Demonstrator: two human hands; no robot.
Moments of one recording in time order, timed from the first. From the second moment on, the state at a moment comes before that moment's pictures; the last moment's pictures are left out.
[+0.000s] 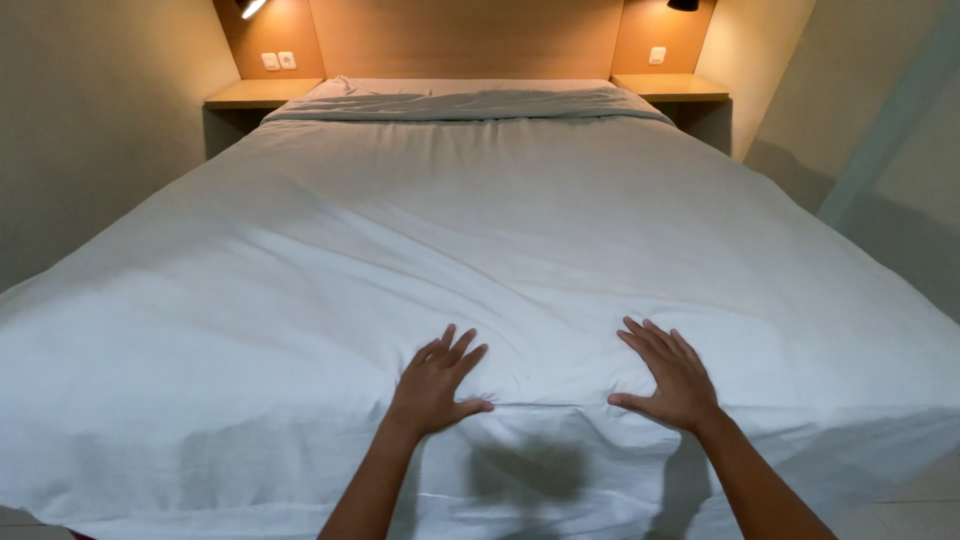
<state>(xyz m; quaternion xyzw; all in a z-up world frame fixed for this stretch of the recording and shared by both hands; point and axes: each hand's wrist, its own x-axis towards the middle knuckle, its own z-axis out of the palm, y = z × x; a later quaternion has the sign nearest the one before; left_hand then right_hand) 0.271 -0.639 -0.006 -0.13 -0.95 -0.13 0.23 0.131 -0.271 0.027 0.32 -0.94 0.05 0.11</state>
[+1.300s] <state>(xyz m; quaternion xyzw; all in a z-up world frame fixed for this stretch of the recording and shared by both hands) 0.323 -0.711 -0.020 -0.08 -0.93 -0.17 0.31 0.135 -0.290 0.019 0.19 -0.98 -0.01 0.08</state>
